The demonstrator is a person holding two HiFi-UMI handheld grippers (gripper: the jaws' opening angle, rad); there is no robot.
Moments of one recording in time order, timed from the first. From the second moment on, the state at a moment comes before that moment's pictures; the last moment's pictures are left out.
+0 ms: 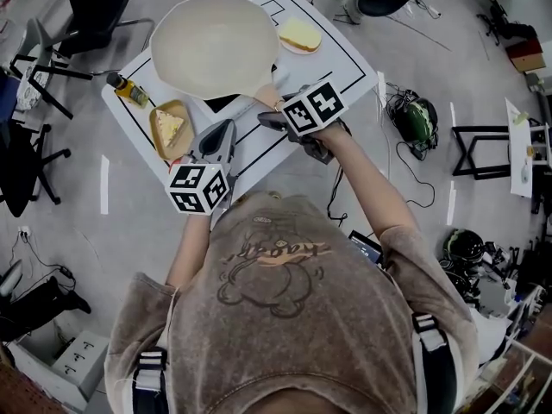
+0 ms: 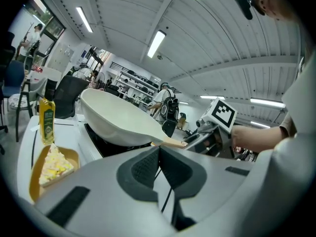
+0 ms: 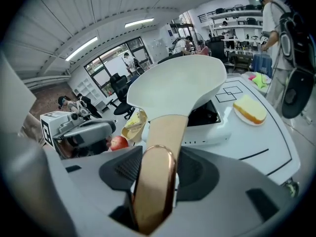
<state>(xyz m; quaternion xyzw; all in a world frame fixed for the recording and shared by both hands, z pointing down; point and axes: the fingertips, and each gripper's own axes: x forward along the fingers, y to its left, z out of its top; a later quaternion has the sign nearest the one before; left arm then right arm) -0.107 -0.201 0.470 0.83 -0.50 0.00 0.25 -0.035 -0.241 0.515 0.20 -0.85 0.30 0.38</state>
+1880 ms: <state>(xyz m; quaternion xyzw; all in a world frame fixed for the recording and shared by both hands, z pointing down) -0.089 -0.191 0.482 0.83 -0.49 0.01 0.26 0.024 -0.245 0.499 0.30 -0.85 0.27 0.34</state>
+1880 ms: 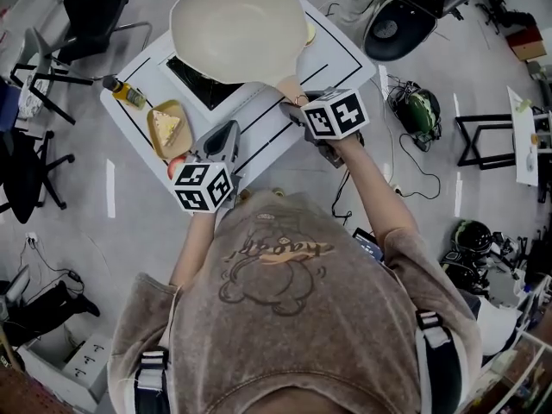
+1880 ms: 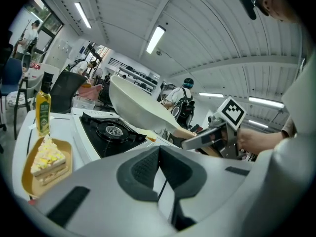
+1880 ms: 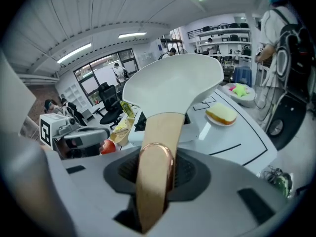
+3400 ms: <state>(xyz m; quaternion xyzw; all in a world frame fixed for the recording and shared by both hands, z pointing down) 0.025 -0.198 0.494 0.90 -0.34 0.09 0.24 0.211 -0.113 0.551 0.52 -0.75 0.35 0.21</state>
